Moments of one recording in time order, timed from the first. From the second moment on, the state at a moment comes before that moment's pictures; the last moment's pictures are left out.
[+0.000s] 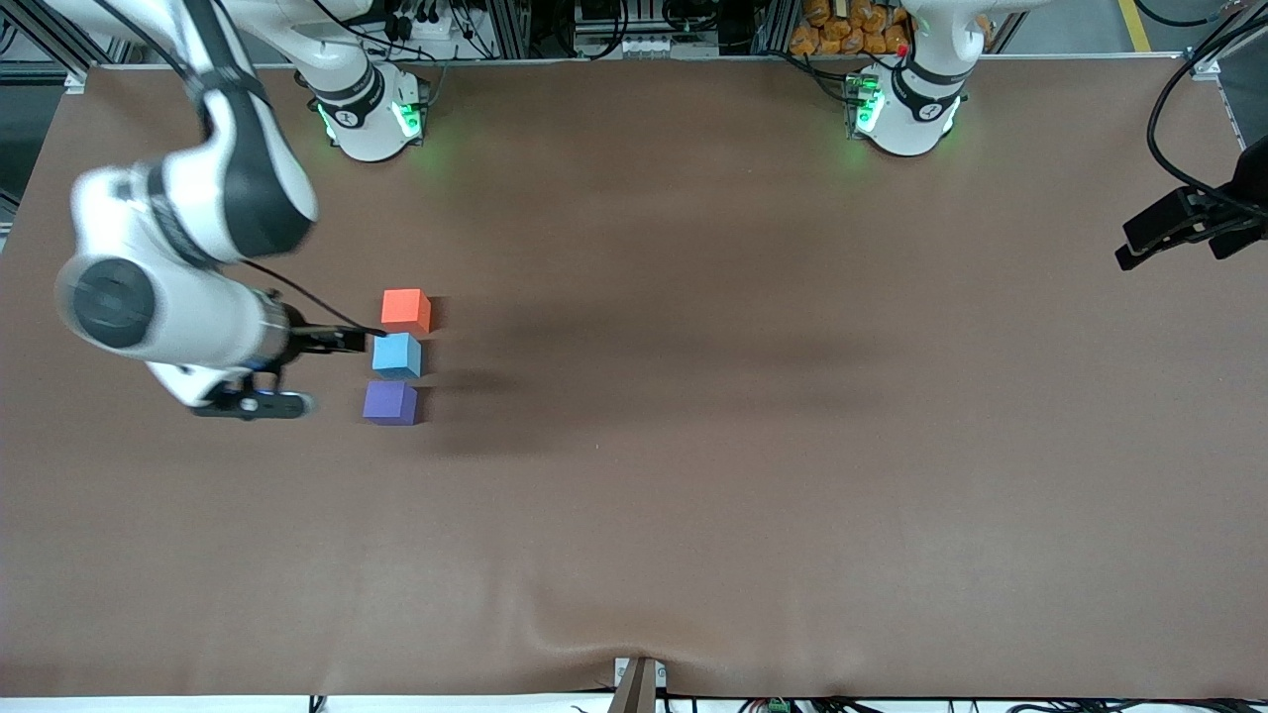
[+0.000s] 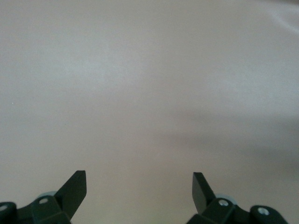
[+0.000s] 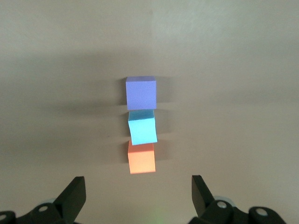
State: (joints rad) left arm 0.06 0.05 -0.12 -1.40 0.00 1.48 -0.17; right arm 0.08 0.31 0.13 -1.46 -0.03 1.52 0.25
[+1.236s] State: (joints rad) left arm 0.03 -0.13 -0.12 -1.60 0.00 1.54 -0.18; right arm -0.04 0.02 0.13 -1.46 0.00 1.41 0.13
